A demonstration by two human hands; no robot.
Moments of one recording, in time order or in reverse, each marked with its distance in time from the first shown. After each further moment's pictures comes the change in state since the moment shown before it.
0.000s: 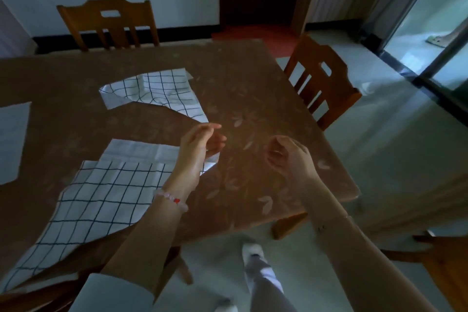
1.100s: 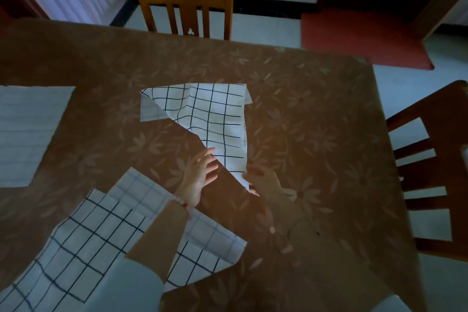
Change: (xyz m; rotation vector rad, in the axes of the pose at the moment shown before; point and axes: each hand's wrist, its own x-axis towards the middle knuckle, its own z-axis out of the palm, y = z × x) left_hand 0.254 -0.051 -0.061 -0.081 0.427 -0.428; right_hand 0.300 0.054 0.162 -0.571 -0.389 0.295
